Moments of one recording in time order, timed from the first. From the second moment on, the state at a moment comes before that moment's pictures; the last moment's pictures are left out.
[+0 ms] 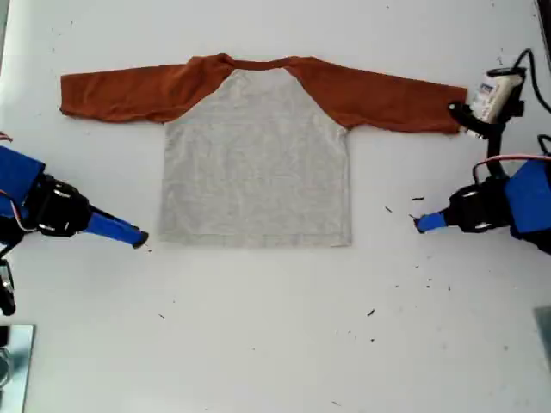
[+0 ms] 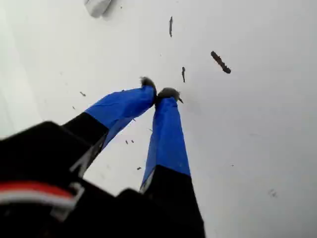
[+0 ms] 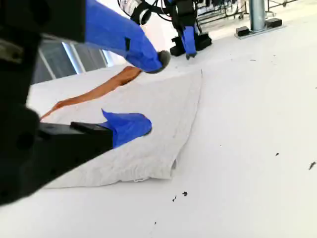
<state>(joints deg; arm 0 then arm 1) 8.3 206.0 185.5 58.6 11.5 -4.7 200.3 174.9 77.3 -2.7</state>
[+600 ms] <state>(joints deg) 8.4 206.0 185.5 58.6 0.4 -1.5 200.7 174.7 75.7 1.9</state>
